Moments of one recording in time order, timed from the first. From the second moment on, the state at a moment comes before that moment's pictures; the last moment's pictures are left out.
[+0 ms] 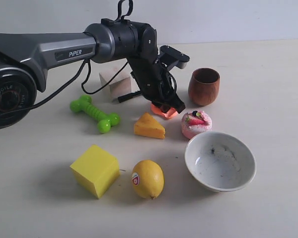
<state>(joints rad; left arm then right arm) -0.67 2.49 -2.05 -0.18 0.91 0.34 -0.08 0.01 -0.01 0.04 0.34 0.00</state>
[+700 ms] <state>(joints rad) -0.67 2.49 -2.05 -0.18 0.90 0.34 -0.08 0.01 -0.01 0.04 0.34 0.00</state>
